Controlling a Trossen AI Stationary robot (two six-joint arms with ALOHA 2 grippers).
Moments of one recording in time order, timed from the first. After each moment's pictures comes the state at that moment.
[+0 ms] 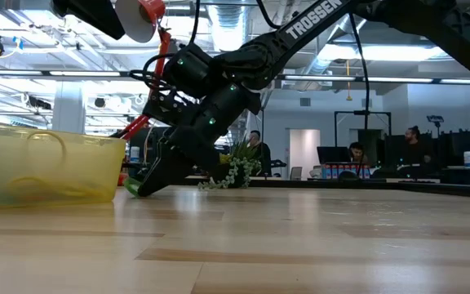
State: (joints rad) left arm -0.41 1.11 1.11 -1.13 -0.82 -0.81; right arm -0.03 2.41 1.73 -0.23 -0.29 -0.45
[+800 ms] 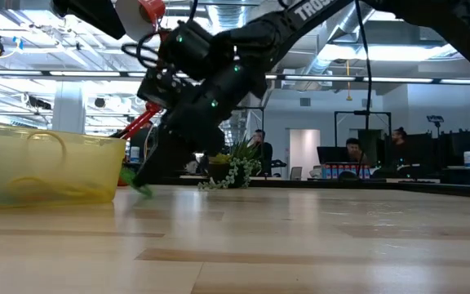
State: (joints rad) left arm -0.41 1.11 1.11 -1.12 -0.83 -0.82; right arm 0.01 2.34 1.72 -0.26 -0.24 -0.43
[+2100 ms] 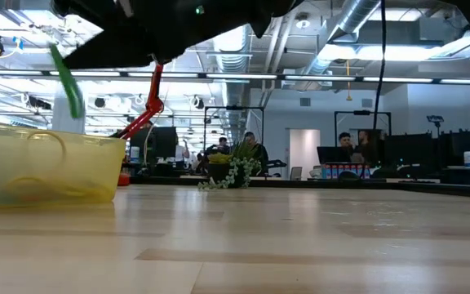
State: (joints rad) left arm -0.41 1.11 1.11 -1.10 -0.83 -0.81; right arm 0.18 2.23 1.73 0.01 -0.10 -0.46
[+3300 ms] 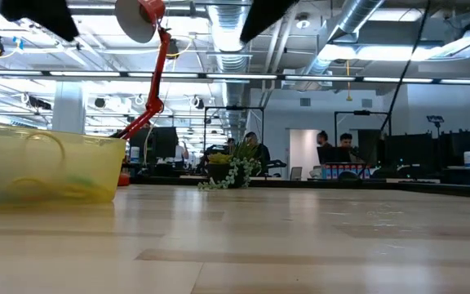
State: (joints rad) left arm -0.41 0.85 1.12 -1.48 -0.72 -1.19; right arm 0.20 1.82 1.73 -0.92 0.34 -0.09
